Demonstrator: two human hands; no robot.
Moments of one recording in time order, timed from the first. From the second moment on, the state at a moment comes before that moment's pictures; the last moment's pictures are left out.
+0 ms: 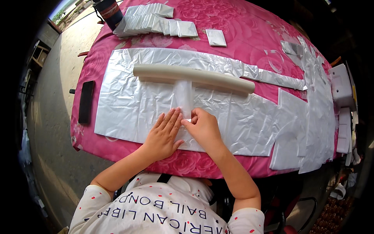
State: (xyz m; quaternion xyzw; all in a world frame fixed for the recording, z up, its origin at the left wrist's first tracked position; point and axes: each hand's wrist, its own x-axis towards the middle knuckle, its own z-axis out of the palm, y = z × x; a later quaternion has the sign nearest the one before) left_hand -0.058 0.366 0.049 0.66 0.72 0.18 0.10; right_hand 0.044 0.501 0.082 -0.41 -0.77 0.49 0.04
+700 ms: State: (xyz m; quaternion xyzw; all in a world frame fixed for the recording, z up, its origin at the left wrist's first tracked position) left_hand -0.083 0.372 0.054 0.73 0.61 0.30 0.02; right_hand 0.054 0.530 0.063 -0.01 -0.94 0.27 0.23
